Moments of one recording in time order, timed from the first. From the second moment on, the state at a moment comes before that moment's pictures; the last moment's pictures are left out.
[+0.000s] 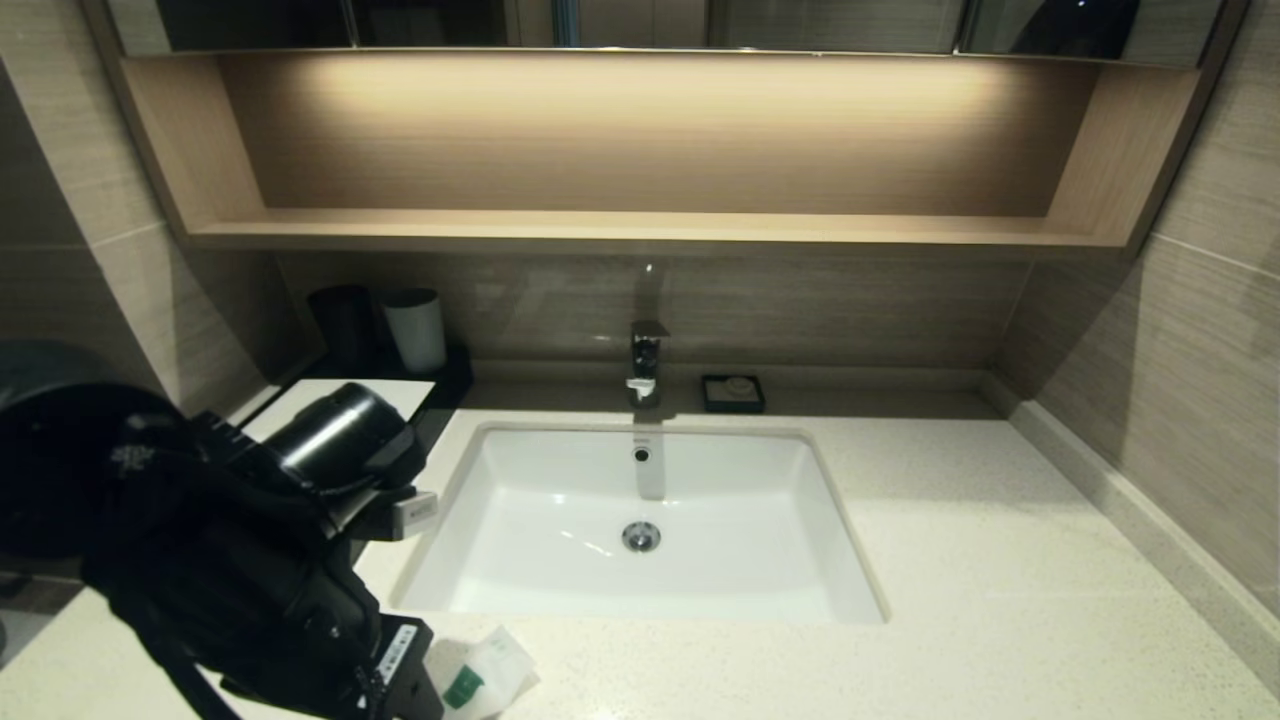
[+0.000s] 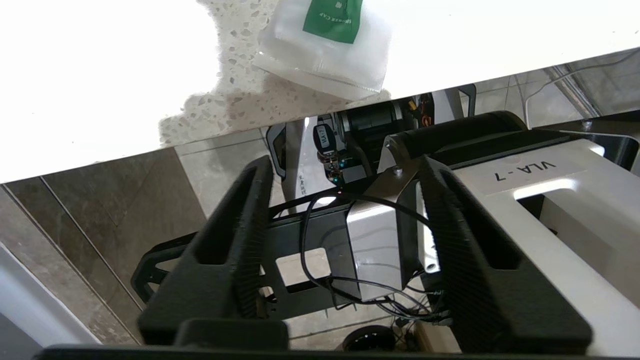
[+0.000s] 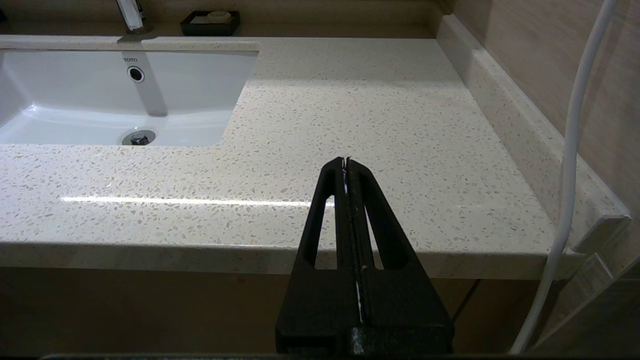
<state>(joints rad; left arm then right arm) -0.53 1.60 -1.05 0.78 -0.13 -0.31 0.00 0.00 0.00 0.00 0.00 0.00</state>
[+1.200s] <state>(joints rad) -0.57 1.81 -1.32 1.01 -0.14 -0.30 0.00 0.00 0.00 0.00 0.00 0.00</state>
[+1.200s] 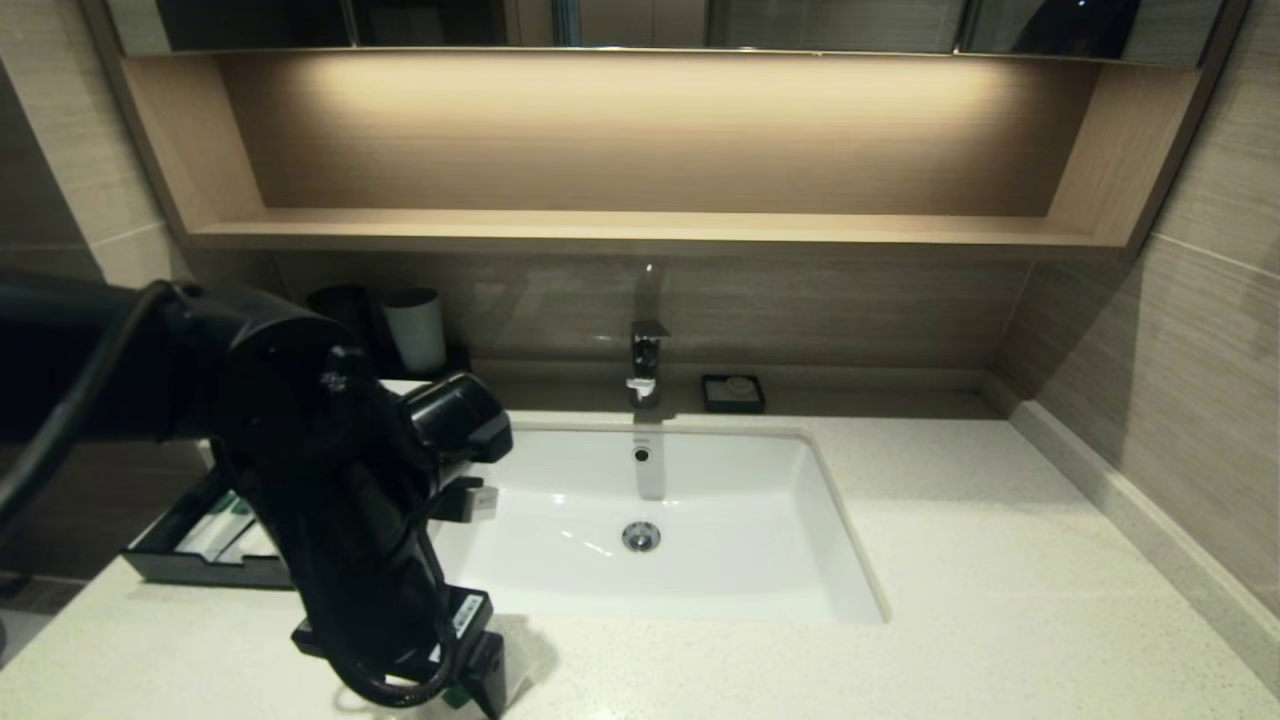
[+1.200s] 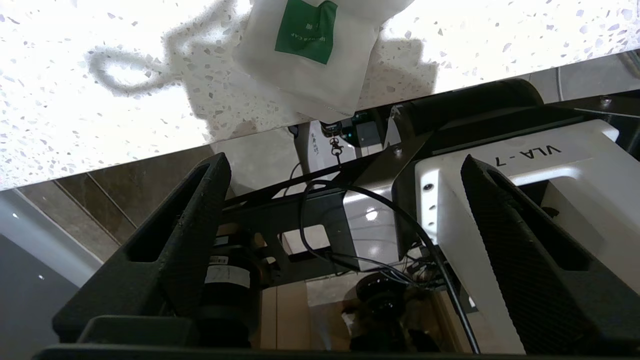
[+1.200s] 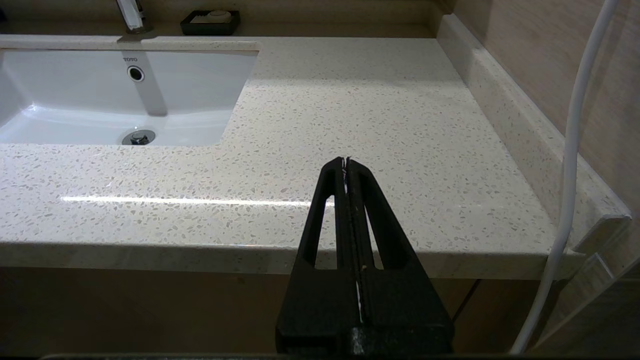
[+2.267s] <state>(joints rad) -0.66 1.94 -1.44 1.02 -0.14 -0.44 0.00 0.00 0.00 0.00 0.00 0.00</state>
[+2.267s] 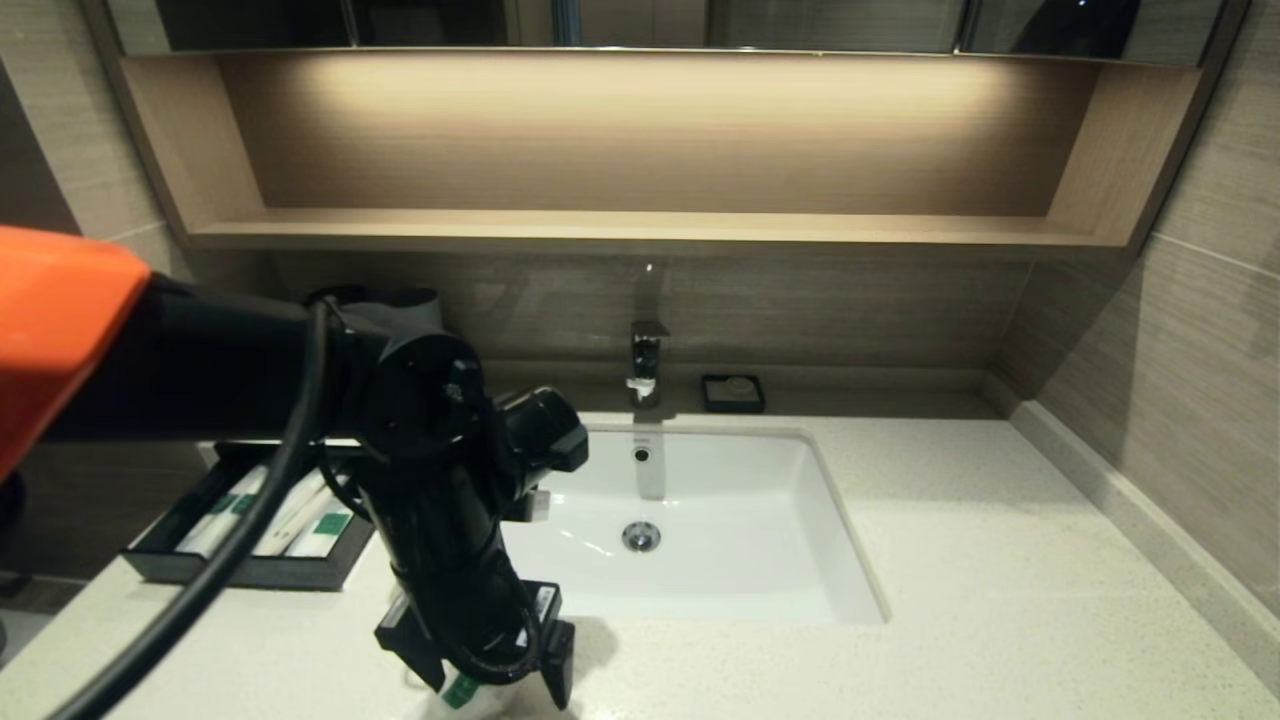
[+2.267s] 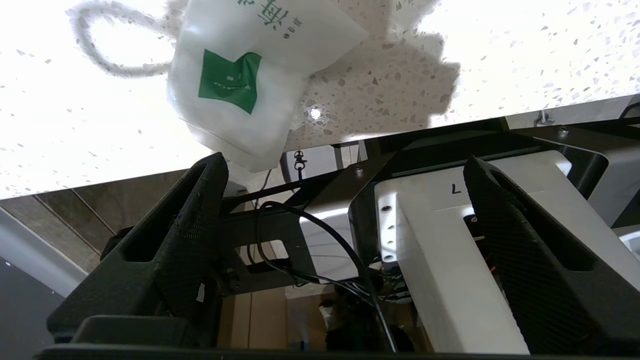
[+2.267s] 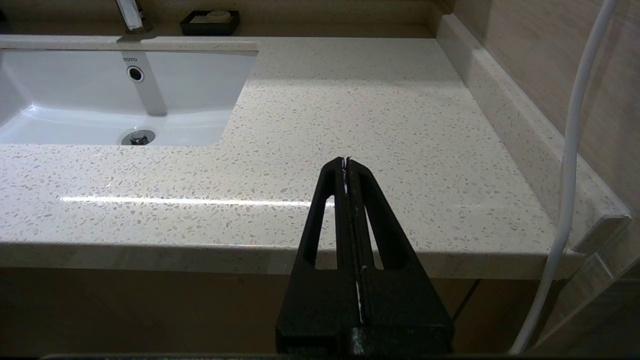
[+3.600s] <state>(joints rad) -0.67 1.93 -1.39 0.91 -0.09 -0.70 0.00 0.00 0.00 0.00 0.00 0.00</state>
